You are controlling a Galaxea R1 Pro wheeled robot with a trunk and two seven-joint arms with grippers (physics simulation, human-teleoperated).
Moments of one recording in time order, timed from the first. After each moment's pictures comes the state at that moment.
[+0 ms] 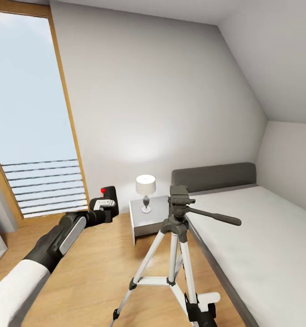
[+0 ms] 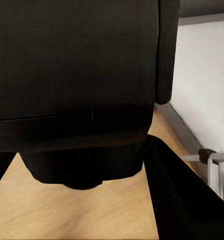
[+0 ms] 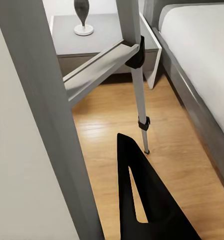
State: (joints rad) left arm -0.75 0.22 -0.32 -1.00 0.53 0.68 -0.11; right arm -0.42 0.08 -0.01 -0.09 0.15 -0.65 -0.06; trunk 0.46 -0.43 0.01
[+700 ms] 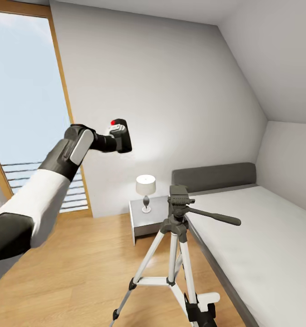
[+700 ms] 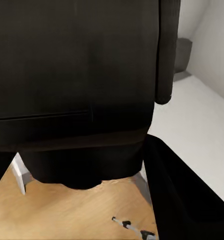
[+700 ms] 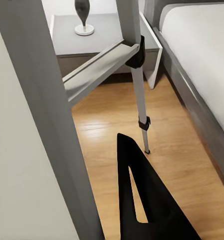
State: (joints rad) left arm -1.40 0.06 -0.25 -0.81 0.54 0.99 -0.10; right arm -0.42 0.09 0.00 -0.09 0.14 -0.65 -0.06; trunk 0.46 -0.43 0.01
